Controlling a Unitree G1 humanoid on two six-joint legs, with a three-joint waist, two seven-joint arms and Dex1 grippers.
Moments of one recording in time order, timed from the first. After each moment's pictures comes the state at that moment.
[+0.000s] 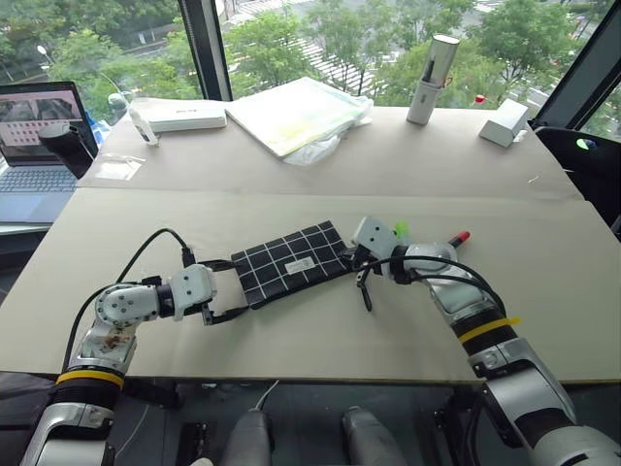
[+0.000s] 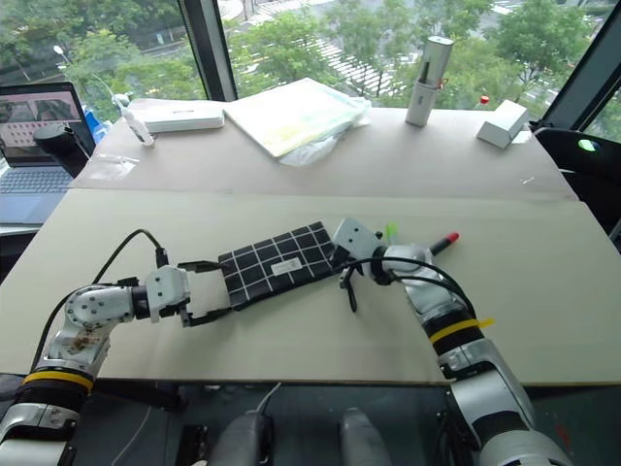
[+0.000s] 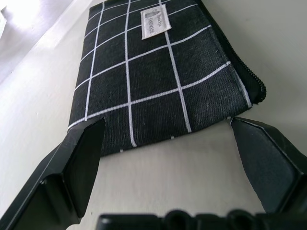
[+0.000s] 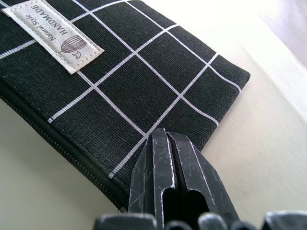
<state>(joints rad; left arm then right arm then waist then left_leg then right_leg) -0.33 0.67 -0.05 0.38 -0.10 -0.41 -1.10 -0.69 -0.42 0.31 0.39 -0.05 0.19 0.80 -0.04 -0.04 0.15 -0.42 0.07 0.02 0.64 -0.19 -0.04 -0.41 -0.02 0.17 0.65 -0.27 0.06</state>
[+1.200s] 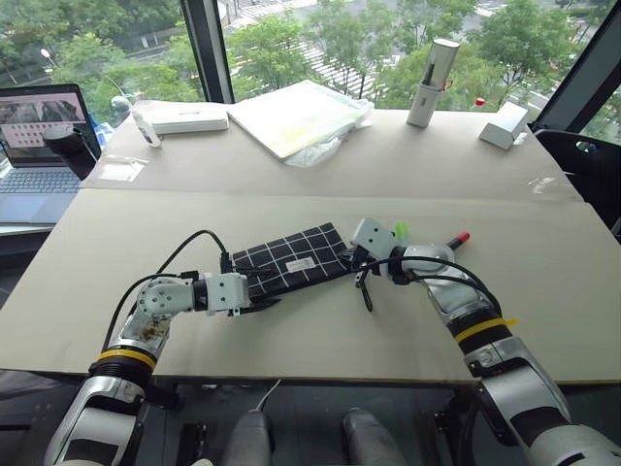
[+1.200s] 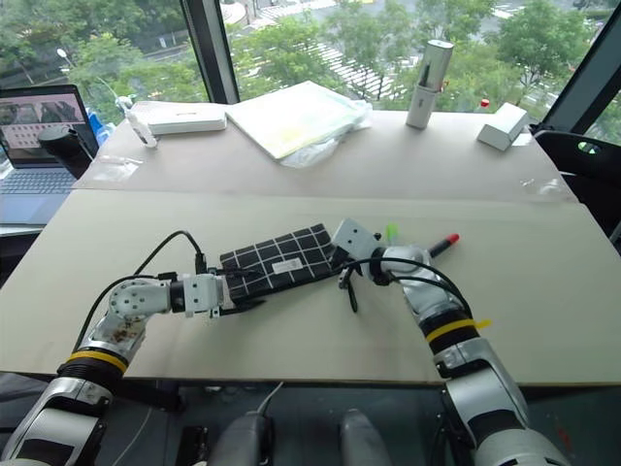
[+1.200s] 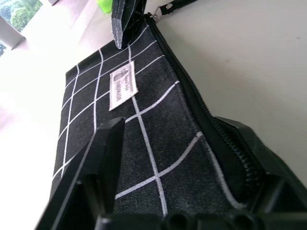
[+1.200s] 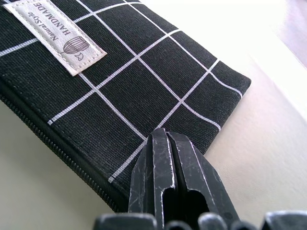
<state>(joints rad) -0.46 0.59 -0.20 0.54 -0.03 -0.64 -1.06 -0.70 -0.40 0.29 0.45 -0.06 0.16 0.80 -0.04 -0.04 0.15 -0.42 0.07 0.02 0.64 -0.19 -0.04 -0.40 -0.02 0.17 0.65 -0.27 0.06</state>
